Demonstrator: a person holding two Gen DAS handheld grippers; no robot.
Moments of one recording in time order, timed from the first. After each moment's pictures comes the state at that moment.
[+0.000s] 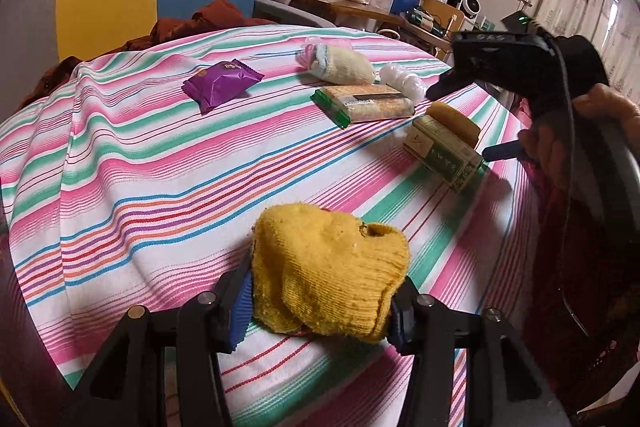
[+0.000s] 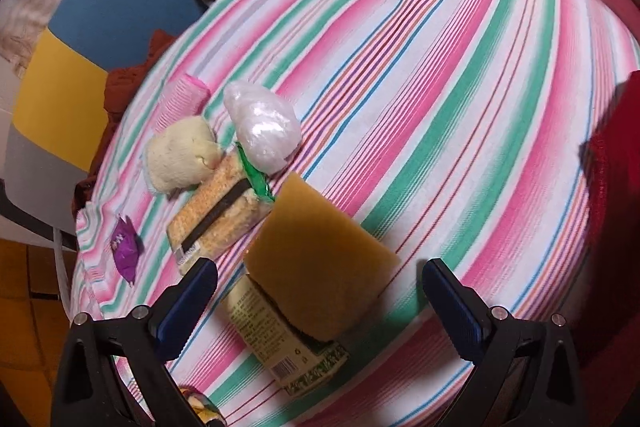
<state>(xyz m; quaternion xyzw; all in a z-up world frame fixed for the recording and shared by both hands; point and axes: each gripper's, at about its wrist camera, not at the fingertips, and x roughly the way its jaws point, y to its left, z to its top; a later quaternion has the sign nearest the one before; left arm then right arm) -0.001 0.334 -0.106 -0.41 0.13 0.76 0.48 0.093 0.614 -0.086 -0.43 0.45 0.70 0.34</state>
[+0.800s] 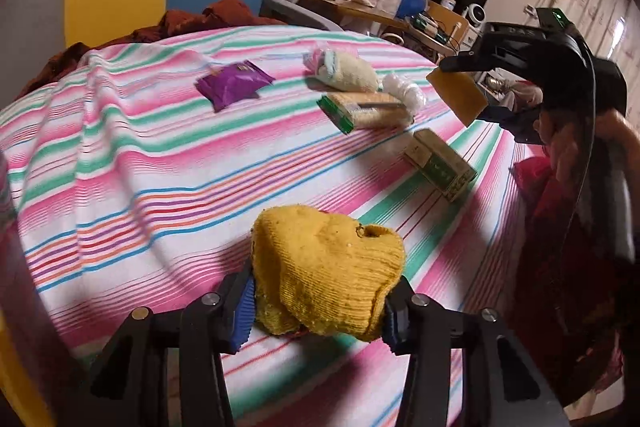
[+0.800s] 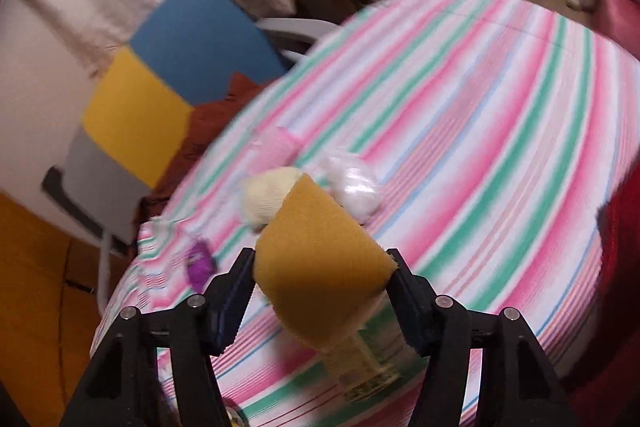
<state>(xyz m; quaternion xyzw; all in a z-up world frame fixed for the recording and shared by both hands) -0.006 0.317 -0.088 -0.43 0.10 0.76 0.48 0.099 0.588 -0.029 -0.31 0.42 0.81 0.26</state>
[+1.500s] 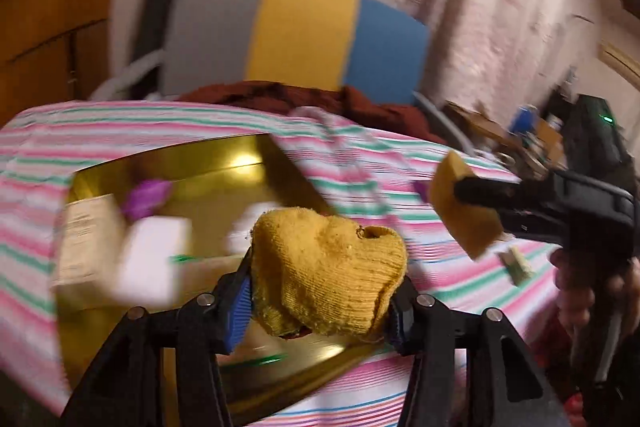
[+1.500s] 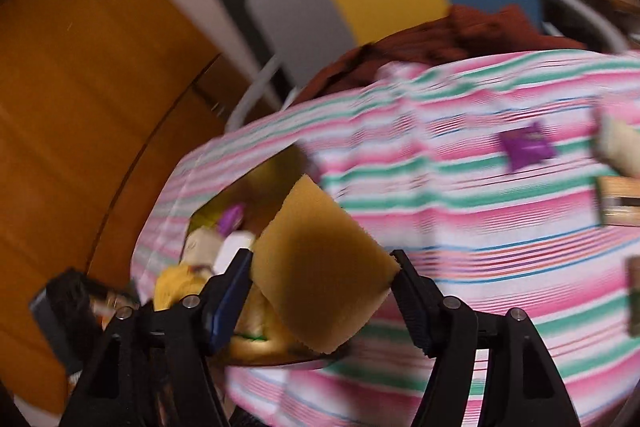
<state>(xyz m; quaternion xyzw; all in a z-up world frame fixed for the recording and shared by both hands) -0.042 0.091 -0.009 -0.38 -0.03 0.89 0.25 -0.015 0.324 0.012 -0.41 0.26 0.87 -0.10</state>
